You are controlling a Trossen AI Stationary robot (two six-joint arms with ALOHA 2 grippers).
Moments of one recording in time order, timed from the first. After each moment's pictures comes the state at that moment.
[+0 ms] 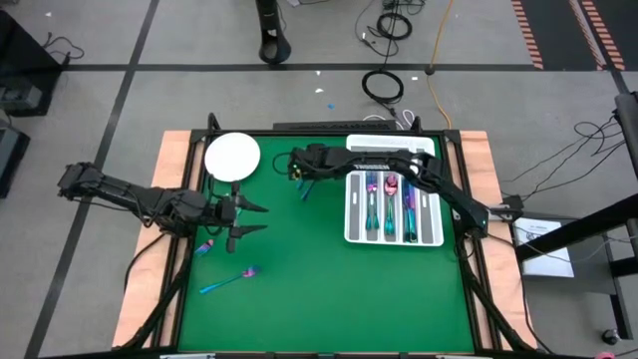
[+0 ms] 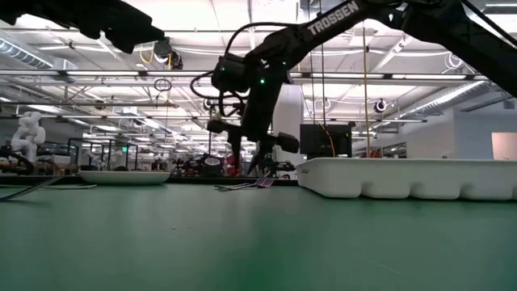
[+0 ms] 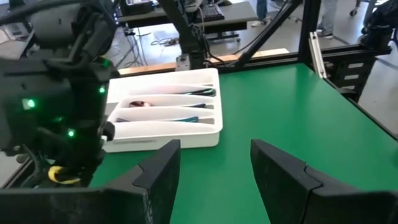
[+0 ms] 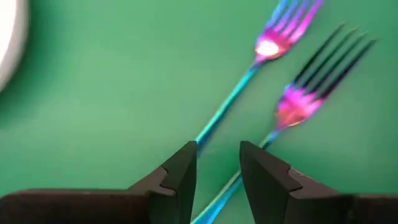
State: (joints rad) left arm -0.25 0.69 0.44 0.02 -0.23 0.08; right arm -0.26 2.32 1.90 -0.73 0.30 1.17
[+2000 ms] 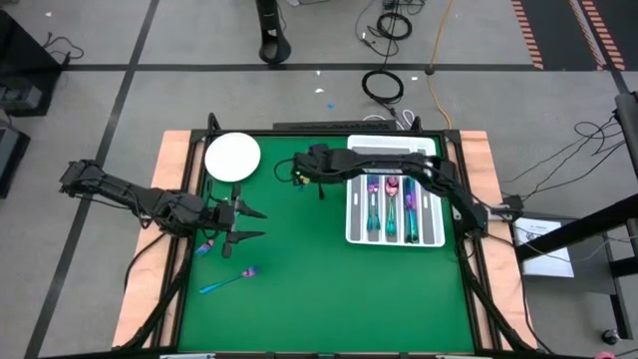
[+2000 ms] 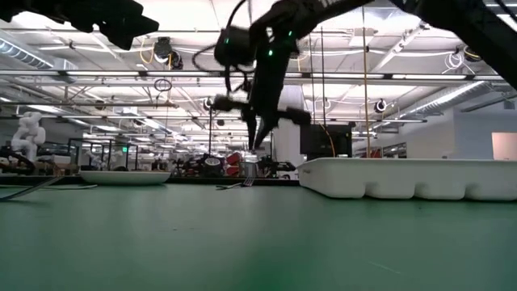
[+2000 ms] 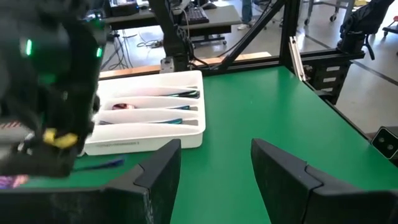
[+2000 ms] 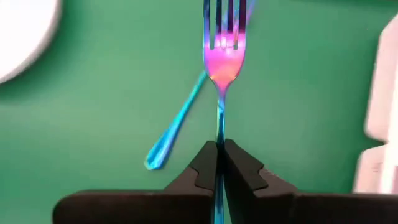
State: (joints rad) left arm -0.31 0.69 0.45 0.02 -0.22 0.06; right arm -0.20 2.21 1.90 -0.88 0.40 1.13
